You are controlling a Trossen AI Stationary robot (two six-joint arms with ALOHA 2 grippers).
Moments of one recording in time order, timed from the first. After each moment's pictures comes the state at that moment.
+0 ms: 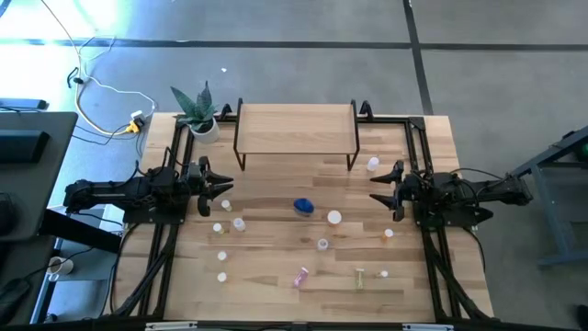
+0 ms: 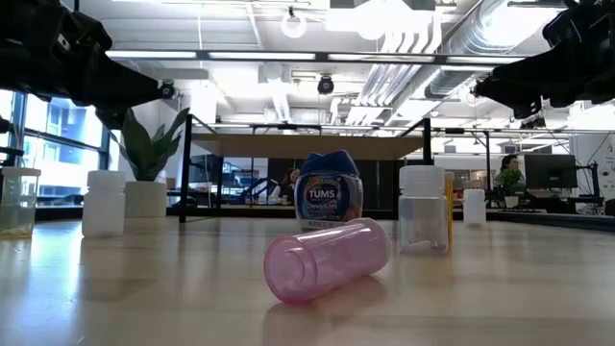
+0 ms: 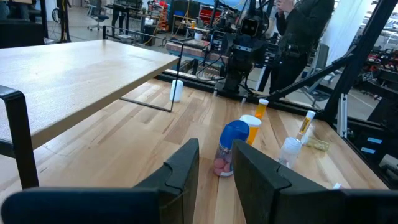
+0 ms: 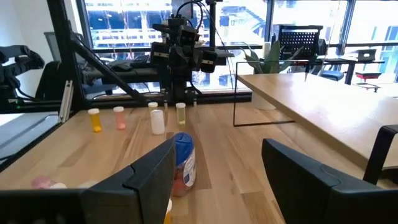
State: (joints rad) left arm 0.16 0.06 0.04 -0.06 -0.12 -0.21; right arm 0.10 0.01 0.03 -0.01 0.21 0.00
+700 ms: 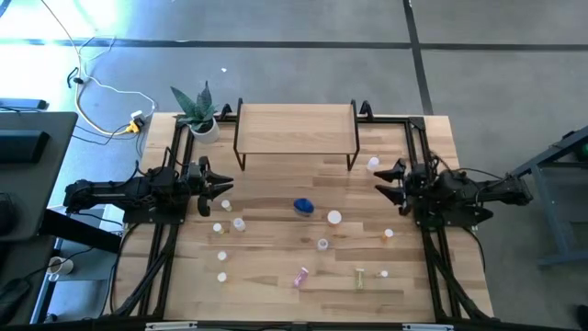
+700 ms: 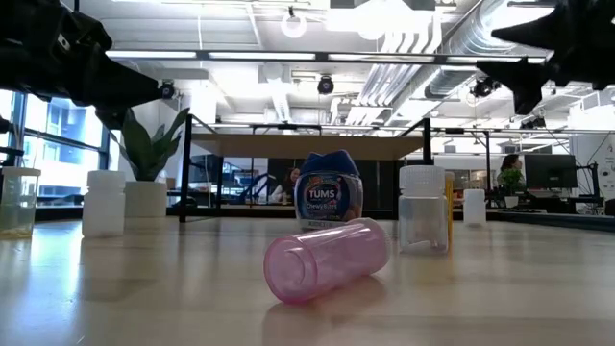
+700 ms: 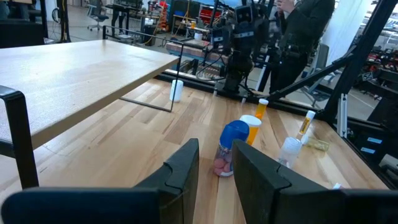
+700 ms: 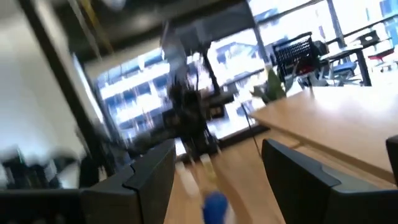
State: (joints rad) left arm 0.16 0.06 0.04 -0.06 -0.12 -0.21; right arm 0.10 0.01 0.03 0.21 0.26 0.34
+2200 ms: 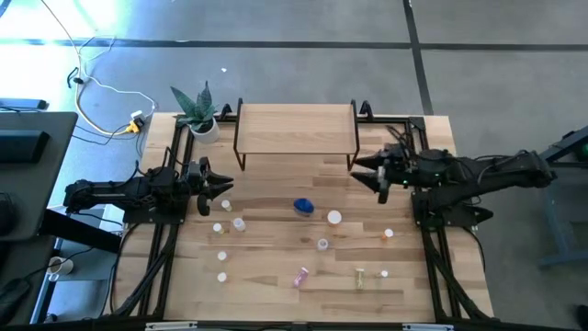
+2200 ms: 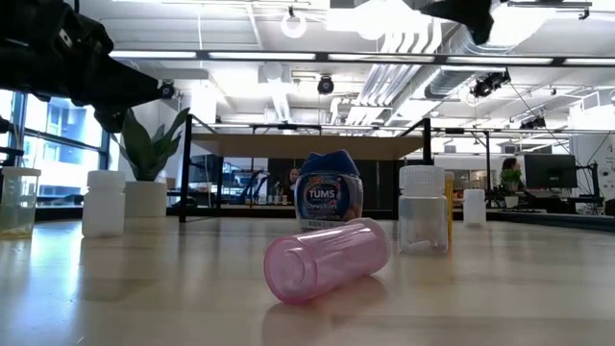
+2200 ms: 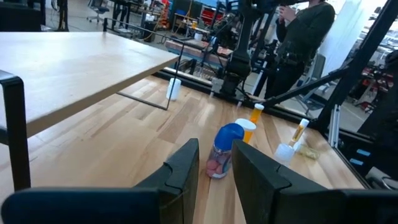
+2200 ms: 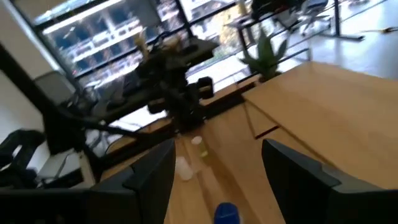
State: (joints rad) left arm 0.16 0.06 0.04 -0.05 -0.11 -0.29; right arm 0.11 0.79 0.73 -0.07 0.28 0.42
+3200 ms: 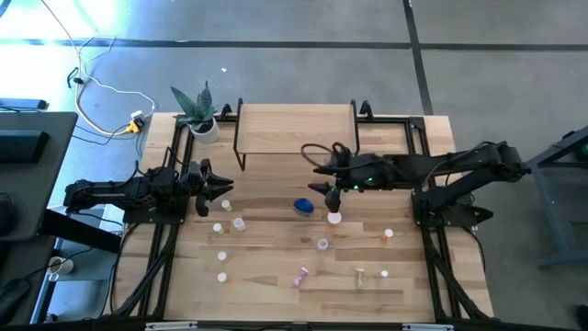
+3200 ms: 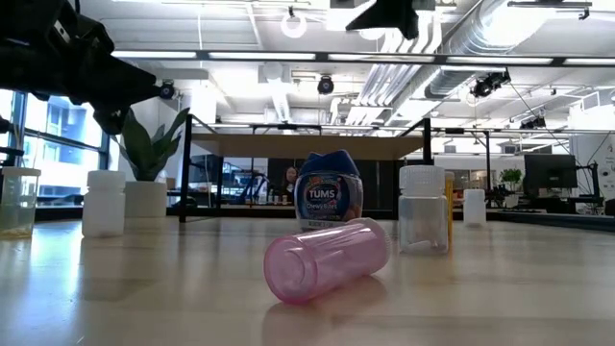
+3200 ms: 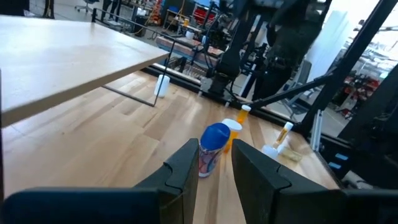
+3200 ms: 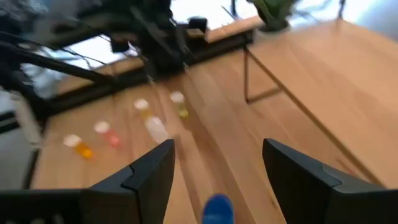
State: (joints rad) left arm 0.16 0.06 0.04 -0.05 -0.07 -0.36; right arm 0.10 1.34 1.13 -0.28 0.28 0.36
